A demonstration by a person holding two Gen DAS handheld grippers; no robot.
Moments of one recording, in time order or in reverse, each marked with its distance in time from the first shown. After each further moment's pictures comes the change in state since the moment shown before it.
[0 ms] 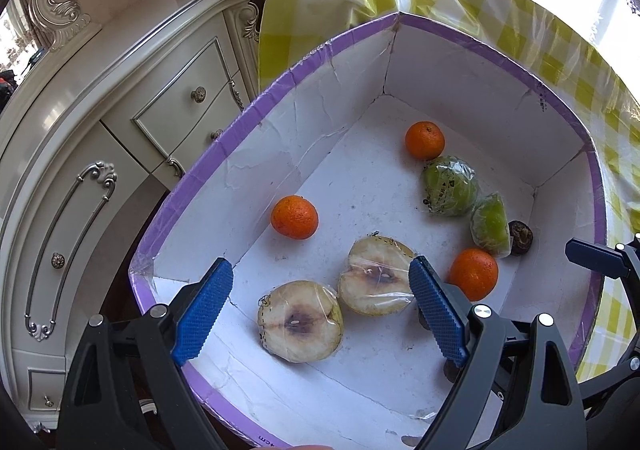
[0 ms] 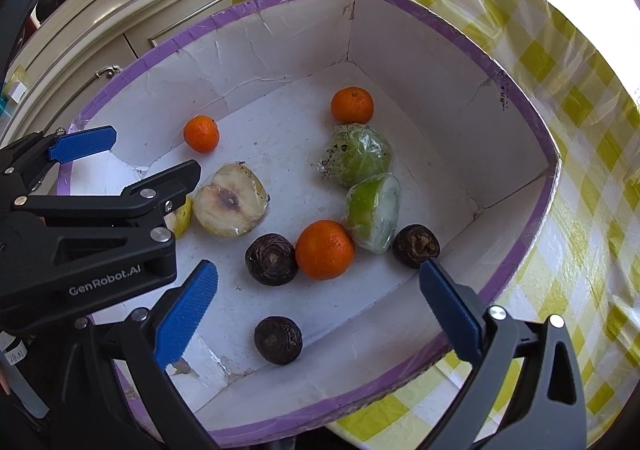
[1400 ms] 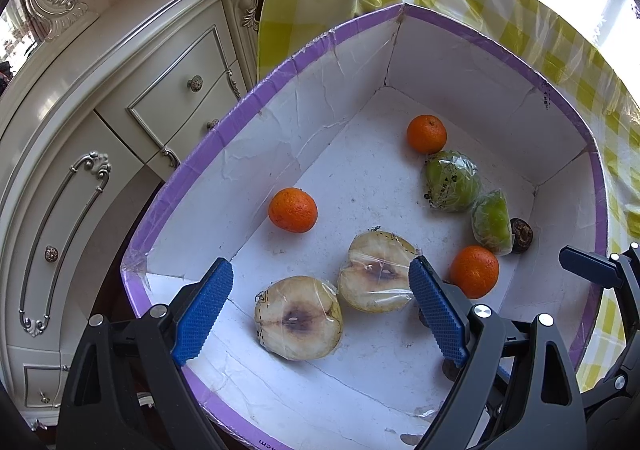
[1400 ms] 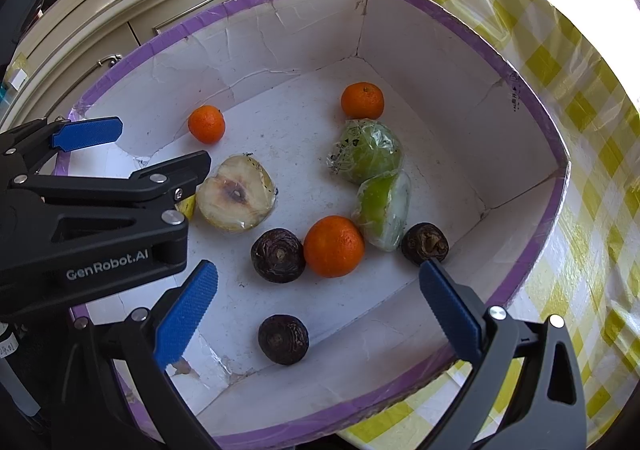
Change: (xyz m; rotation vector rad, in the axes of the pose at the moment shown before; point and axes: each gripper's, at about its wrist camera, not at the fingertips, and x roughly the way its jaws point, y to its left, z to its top) left arm 0.007 0.002 0.000 -0.007 0.026 -0.016; right arm 0.003 0.009 -0.001 -0.026 0.005 -0.006
